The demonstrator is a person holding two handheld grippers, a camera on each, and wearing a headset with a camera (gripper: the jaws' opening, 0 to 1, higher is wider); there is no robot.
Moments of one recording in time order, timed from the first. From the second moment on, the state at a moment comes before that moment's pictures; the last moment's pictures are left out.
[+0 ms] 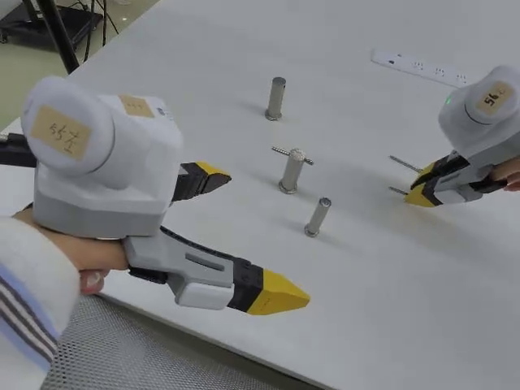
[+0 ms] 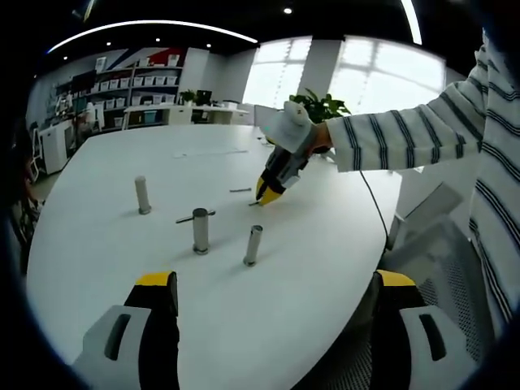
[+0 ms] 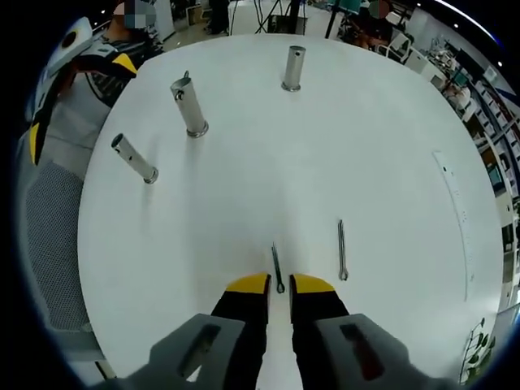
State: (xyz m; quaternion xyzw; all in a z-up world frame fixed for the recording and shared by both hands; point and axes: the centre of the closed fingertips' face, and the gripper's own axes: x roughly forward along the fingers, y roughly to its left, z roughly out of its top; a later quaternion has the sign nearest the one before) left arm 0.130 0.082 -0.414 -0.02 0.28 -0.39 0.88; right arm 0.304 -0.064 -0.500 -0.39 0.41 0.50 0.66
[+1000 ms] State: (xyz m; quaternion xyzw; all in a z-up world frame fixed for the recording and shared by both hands) left arm 0.136 0.092 -0.417 -0.03 0.28 -0.36 0.89; right arm 0.286 -0.039 -0.472 -0.38 0.35 0.53 0.67
